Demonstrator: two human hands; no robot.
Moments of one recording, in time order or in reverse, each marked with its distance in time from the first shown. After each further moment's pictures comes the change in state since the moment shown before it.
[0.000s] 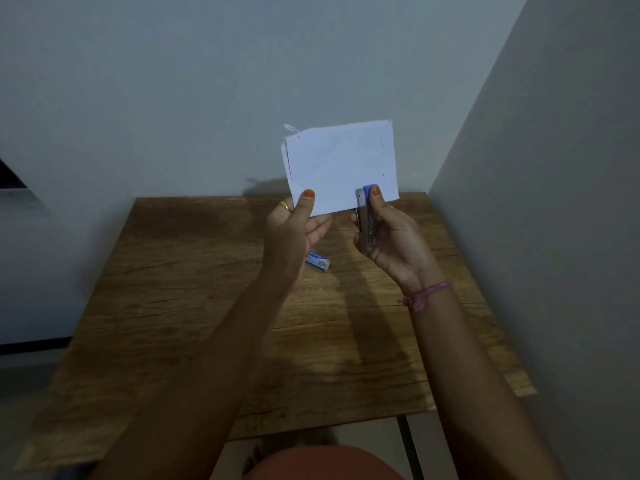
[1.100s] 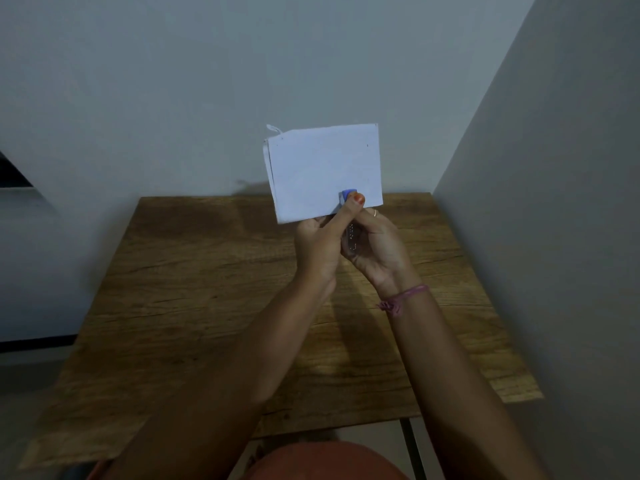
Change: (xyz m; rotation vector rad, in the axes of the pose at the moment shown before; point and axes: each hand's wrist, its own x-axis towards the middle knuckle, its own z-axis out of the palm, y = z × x) left_hand -0.001 -0.029 0.028 -0.073 0.060 0.088; right_hand 0.006 0.024 0.028 0.150 -0.001 -0.030
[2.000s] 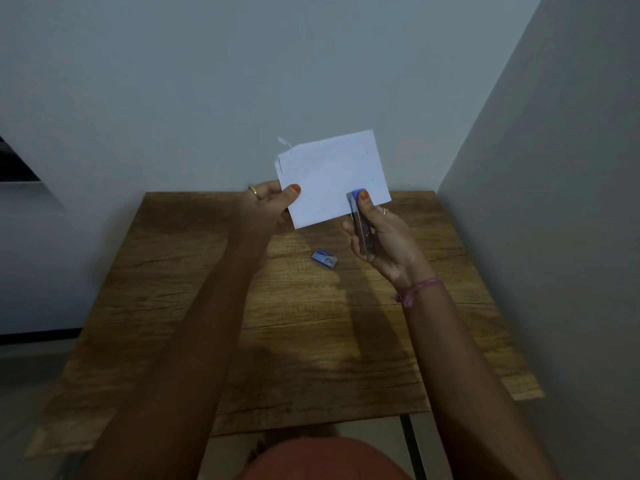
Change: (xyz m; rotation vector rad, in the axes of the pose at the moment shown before) left_hand 0.035 0.056 -0.067 0.468 0.045 -0.024; right_hand 0.004 -0.011 -0.019 -0.257 0.043 0.085
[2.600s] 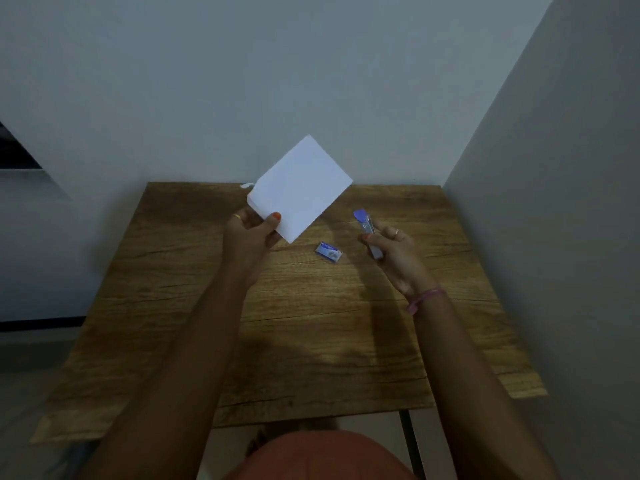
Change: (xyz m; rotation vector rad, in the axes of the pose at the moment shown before) left_hand 0.003 -0.051 -0.027 -0.244 0.120 -0.176; right_hand 0.020 0.041 -0.049 -0.103 0.143 0.007
